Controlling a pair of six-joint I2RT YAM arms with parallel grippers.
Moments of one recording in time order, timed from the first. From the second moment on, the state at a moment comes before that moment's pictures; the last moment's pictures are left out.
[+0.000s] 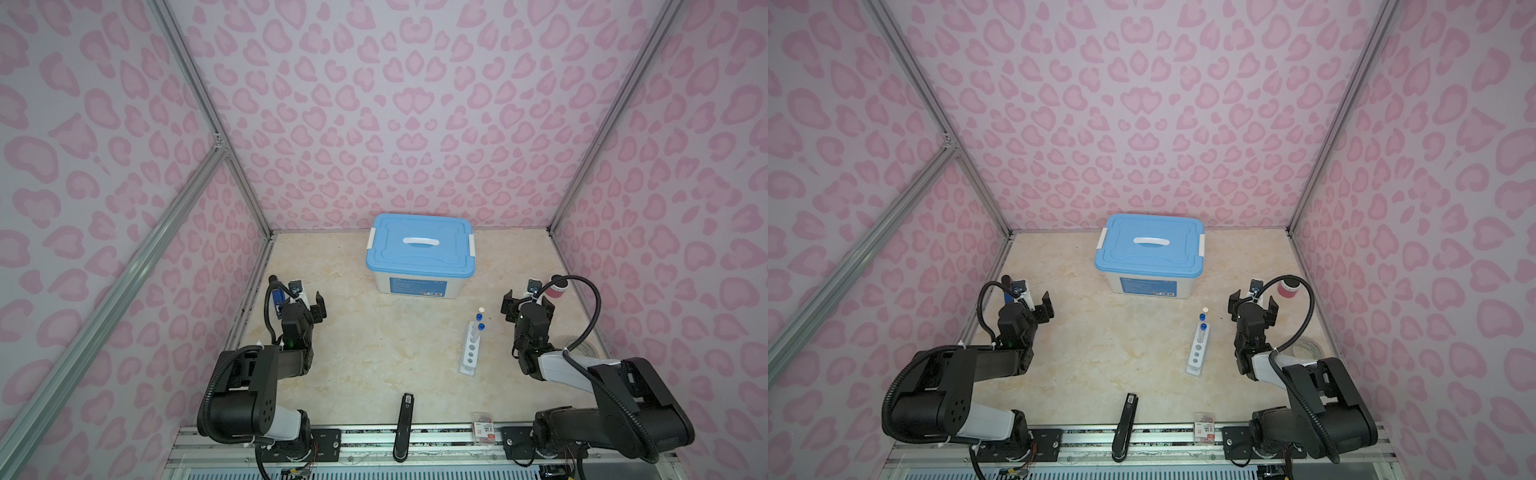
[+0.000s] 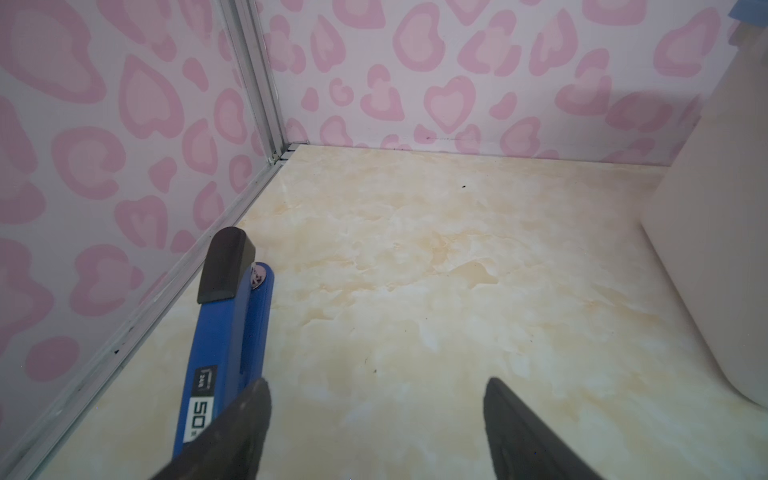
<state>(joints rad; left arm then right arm) 0.01 1.47 0.32 0.87 -0.15 -0.04 0.17 1.37 0.30 0.79 0.54 0.05</state>
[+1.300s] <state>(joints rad) 0.02 1.47 0.33 0.86 -0.06 -0.05 0.06 1.57 0.32 0.96 0.33 0.02</state>
